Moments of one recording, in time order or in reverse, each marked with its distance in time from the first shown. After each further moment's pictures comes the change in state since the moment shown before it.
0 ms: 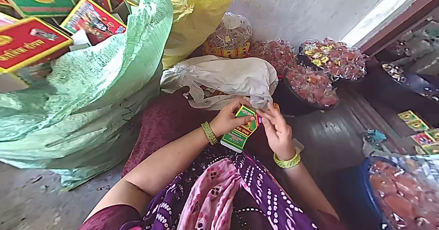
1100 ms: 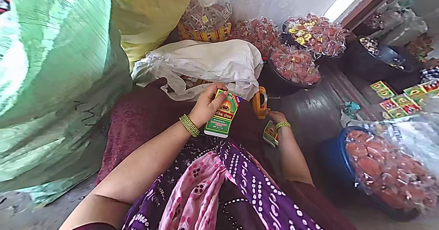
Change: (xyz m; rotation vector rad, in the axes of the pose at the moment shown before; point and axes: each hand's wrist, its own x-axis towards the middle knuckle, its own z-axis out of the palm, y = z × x) left_hand 0.005 -0.005 -0.006 0.289 0.140 -0.144; right_hand -0.104 0.218 -0.085 -0.268 -0.101 1.414
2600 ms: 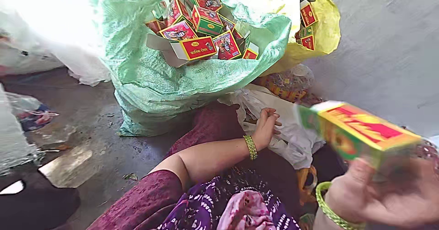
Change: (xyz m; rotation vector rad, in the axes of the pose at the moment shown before) left_hand 0.002 0.038 -0.039 -0.605 0.523 -0.050; right_hand -0.278 -0.263 0.014 0.486 0.687 -1.850
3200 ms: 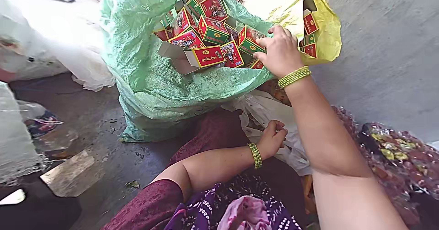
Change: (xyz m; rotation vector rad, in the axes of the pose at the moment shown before) left_hand -0.003 -0.003 -0.011 0.202 -0.145 -0.032; right_hand 0.154 -0.008 0.279 -0.379 -1.048 -0.141
